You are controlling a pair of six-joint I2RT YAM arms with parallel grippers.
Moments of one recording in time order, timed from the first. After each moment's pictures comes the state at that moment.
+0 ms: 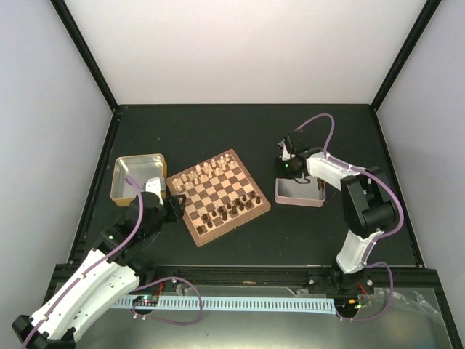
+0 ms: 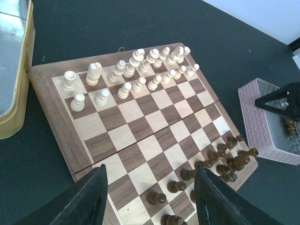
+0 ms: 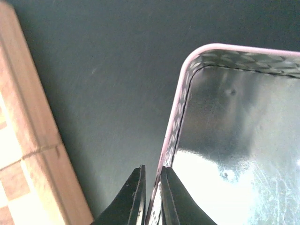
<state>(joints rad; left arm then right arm) -0.56 0.50 0.52 -0.59 -0.15 -0.69 0.37 1.80 1.15 -0.42 -0.14 0.39</state>
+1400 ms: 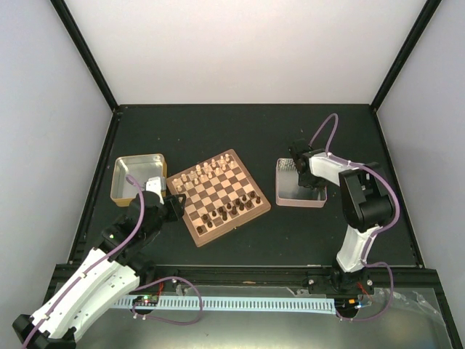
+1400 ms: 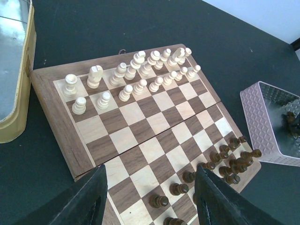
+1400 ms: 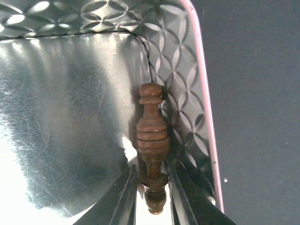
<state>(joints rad) -0.56 0.51 0.52 -0.58 -0.15 -0.67 0.32 1.83 1.10 -0.69 0.53 0.45</state>
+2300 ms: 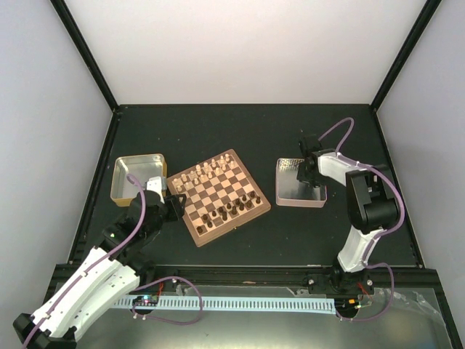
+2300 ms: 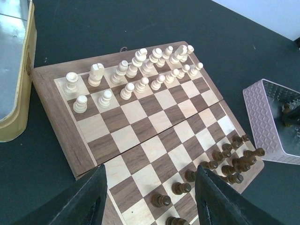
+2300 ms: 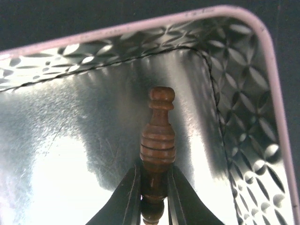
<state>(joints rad) -0.55 0.52 0.52 -0.58 -0.15 -0.66 0.24 1.82 1.09 -0.57 0.23 0.49</state>
